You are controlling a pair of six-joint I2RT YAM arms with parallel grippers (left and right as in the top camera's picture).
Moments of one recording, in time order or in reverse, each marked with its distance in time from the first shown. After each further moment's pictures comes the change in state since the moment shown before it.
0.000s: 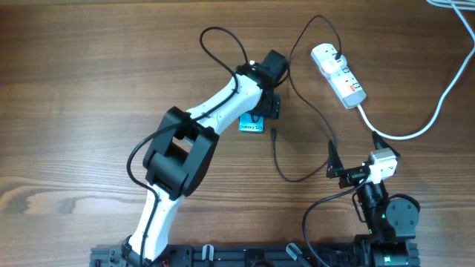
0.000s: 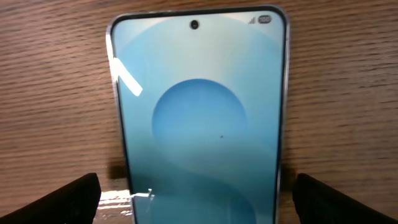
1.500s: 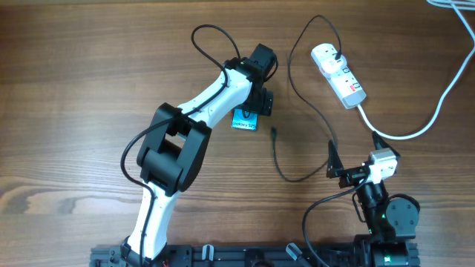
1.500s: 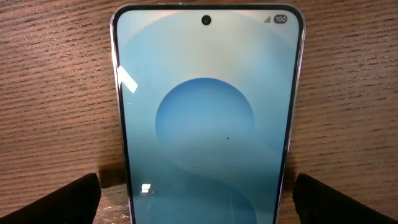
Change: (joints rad) left arm 0.066 0.000 0.000 -0.008 0.079 0.083; right arm 0.000 0.000 0.000 0.000 0.000 0.000
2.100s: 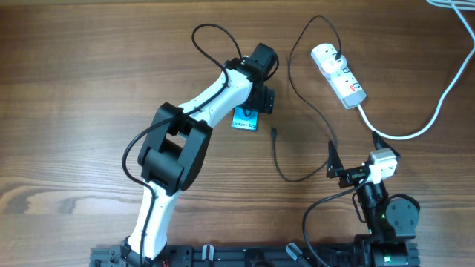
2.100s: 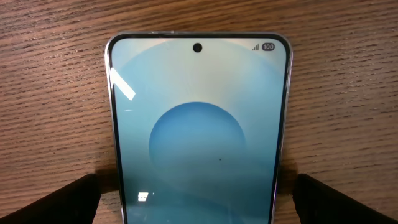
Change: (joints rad) left arm 0.000 0.013 0.002 0.042 0.003 0.004; right arm 0.000 0.000 0.000 0.000 0.000 0.000
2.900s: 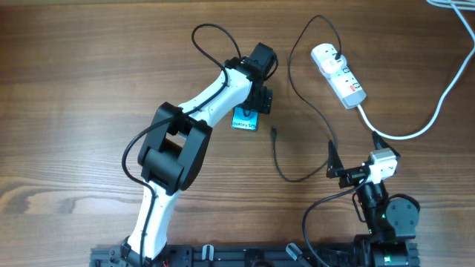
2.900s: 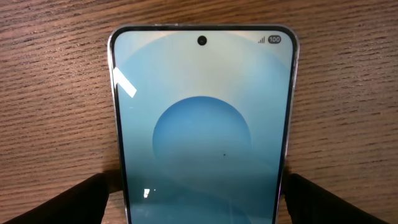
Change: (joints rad) left arm 0.001 0.002 0.005 -0.020 0.003 0.004; right arm 0.000 0.000 0.000 0.000 0.000 0.000
